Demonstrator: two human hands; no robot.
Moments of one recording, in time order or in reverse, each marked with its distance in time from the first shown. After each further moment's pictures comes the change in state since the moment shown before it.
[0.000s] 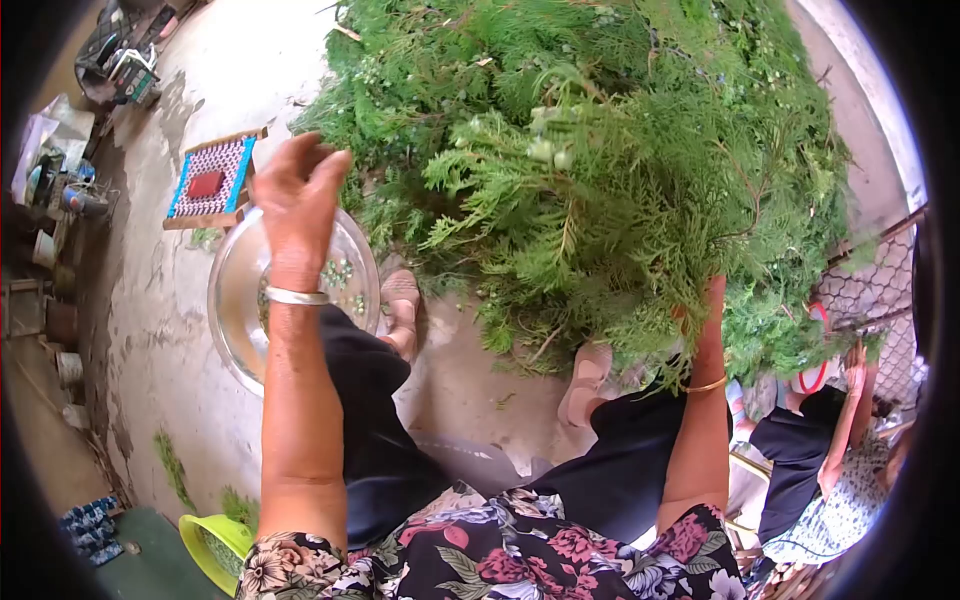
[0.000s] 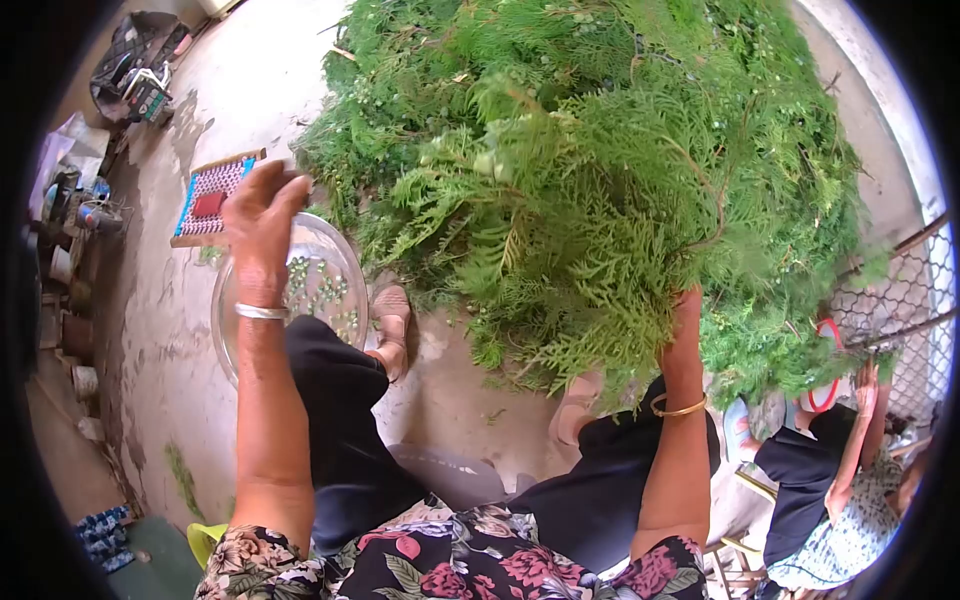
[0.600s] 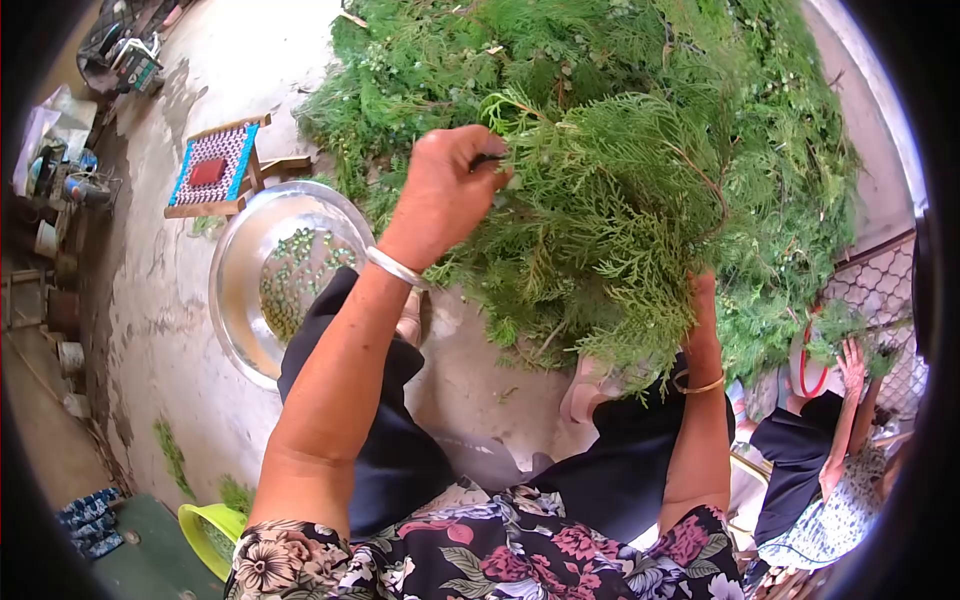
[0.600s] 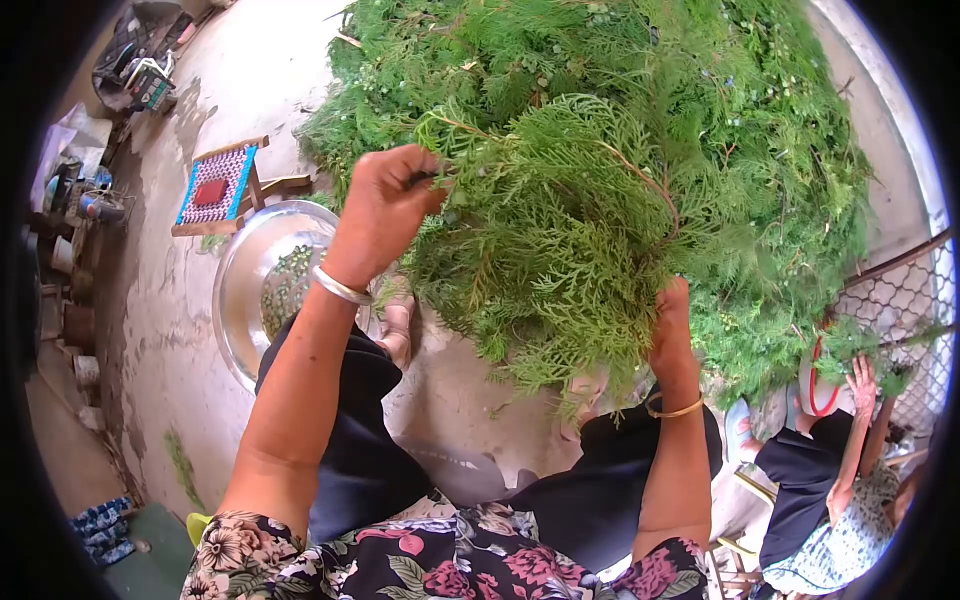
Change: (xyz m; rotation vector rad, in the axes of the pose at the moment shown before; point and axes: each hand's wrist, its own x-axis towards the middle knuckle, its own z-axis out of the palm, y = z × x) left_hand -0.025 0.051 0.077 -0.171 -0.495 0.102; right_hand -0.004 -0.009 0.049 -0.047 0.062 0.201
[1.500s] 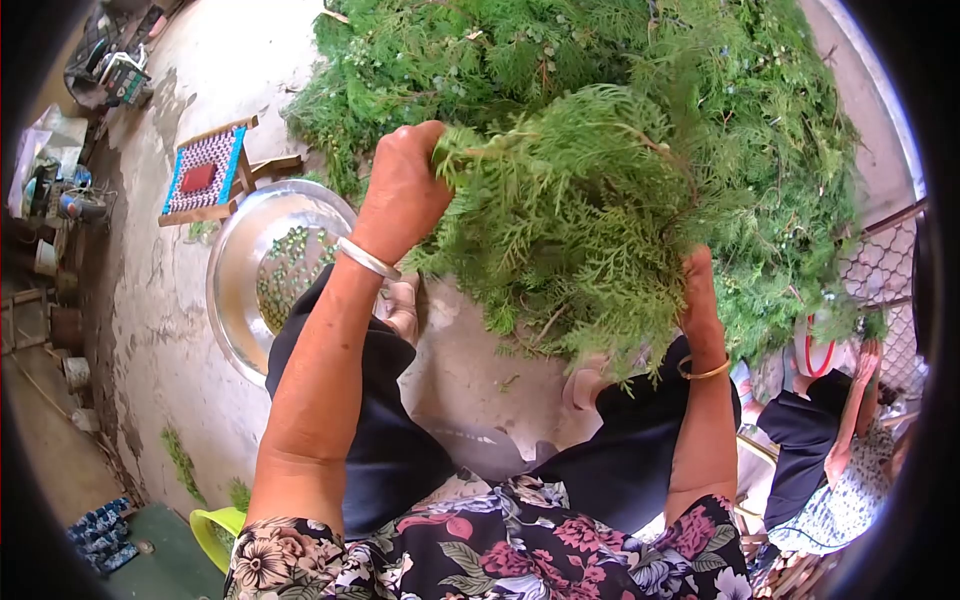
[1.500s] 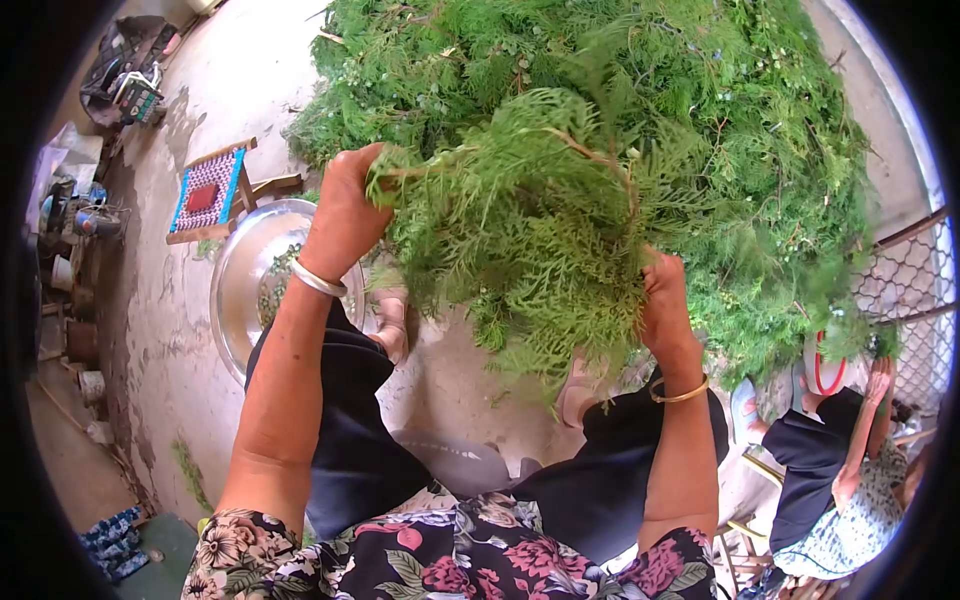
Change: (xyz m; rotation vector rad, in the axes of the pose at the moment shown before) left_hand -0.003 -0.029 -0.008 0.186 -0.092 -0.139; right_hand -0.017 -0.036 0.052 0.041 0.127 0.018
